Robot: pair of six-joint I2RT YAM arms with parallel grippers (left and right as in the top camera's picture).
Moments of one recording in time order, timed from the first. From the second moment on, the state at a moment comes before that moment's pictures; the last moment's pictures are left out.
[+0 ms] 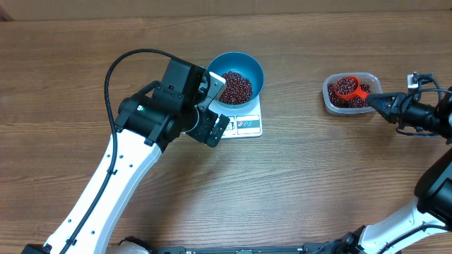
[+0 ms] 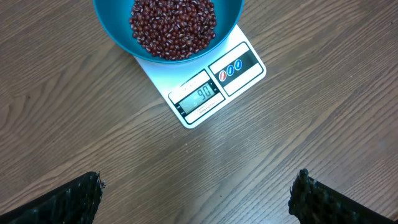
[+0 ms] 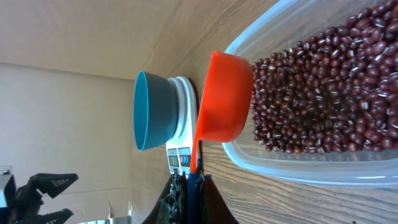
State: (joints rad) left arm -0.45 1.44 1.44 -1.07 0.08 0.09; right arm -0.63 1.95 1.37 -1.01 -1.18 -0.31
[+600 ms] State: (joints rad) left arm -0.45 1.44 1.44 -1.07 0.08 0.09; right arm -0.58 1.95 1.37 -1.04 -1.31 -0.36
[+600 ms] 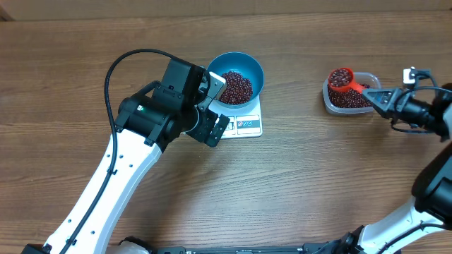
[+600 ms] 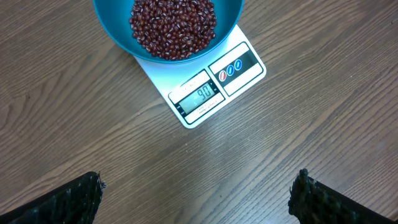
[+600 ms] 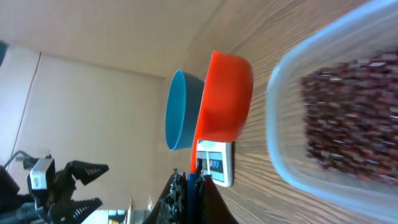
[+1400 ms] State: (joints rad) left arm -0.45 1.44 1.44 -1.07 0.08 0.09; right arm 0.02 1.90 1.58 -0.76 -1.17 -0.09
